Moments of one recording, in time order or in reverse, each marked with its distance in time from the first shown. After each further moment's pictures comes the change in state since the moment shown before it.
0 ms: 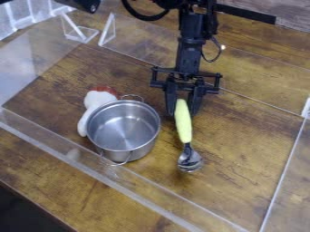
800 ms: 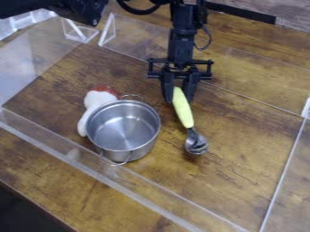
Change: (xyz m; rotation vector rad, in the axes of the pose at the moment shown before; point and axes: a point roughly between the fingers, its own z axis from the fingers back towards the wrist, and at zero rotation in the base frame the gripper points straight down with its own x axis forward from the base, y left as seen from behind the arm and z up) arm 0.028 0.000 0.009 -0.052 -0.042 0.140
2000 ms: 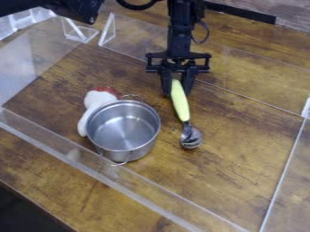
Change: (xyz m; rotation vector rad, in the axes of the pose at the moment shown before) arm 0.023 0.003 0.004 -0.037 -0.103 -0.028
